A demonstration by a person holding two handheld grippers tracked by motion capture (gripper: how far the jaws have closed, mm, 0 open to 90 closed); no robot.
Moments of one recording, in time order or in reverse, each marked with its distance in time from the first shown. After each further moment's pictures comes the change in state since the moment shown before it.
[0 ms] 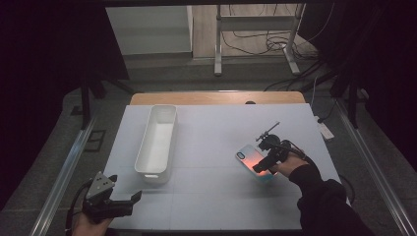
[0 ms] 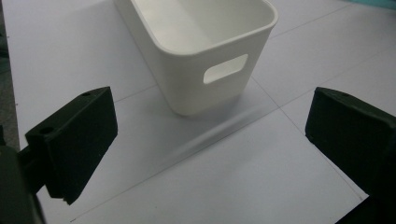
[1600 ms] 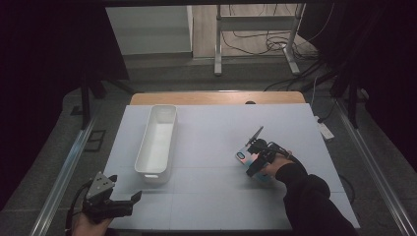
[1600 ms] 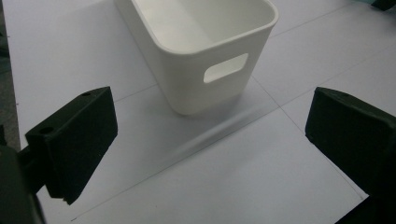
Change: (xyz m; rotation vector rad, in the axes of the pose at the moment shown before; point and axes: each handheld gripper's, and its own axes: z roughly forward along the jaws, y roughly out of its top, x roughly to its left) left arm 0.000 0.000 0.000 0.003 0.002 0.002; right arm 0.003 0.014 0.051 0.148 0.010 -0.042
